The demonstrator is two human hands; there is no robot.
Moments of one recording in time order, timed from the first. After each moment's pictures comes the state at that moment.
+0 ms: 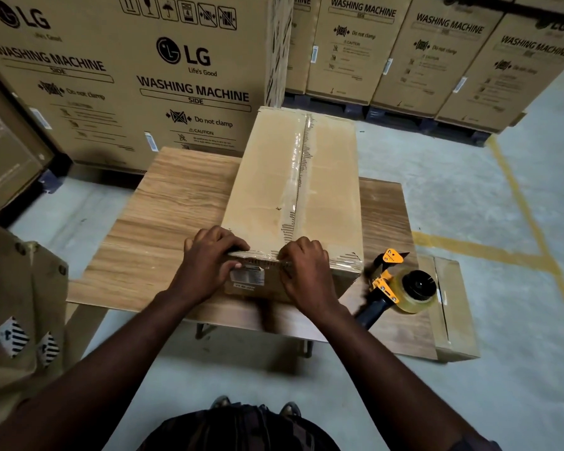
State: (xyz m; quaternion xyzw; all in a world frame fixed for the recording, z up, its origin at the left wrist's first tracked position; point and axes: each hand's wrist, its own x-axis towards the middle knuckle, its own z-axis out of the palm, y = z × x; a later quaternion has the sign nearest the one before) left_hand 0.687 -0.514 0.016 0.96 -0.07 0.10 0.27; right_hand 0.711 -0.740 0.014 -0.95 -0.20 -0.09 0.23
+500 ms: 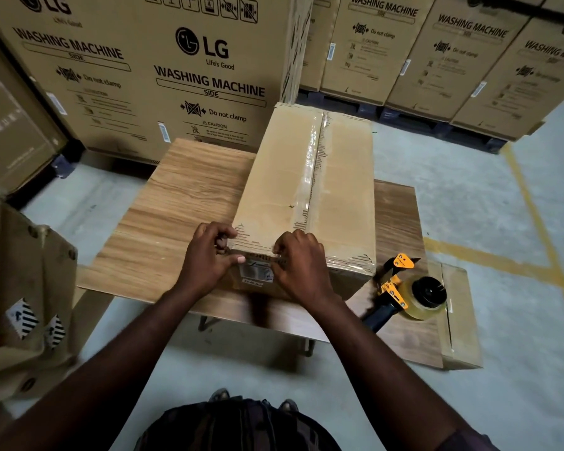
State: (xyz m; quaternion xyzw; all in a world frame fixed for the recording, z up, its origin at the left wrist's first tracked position) left_hand 0.683 -0.499 -0.001 0.87 0.07 0.11 0.48; right_hand 0.720 -0.709 0.022 -0.94 -0.21 -0.05 0.25
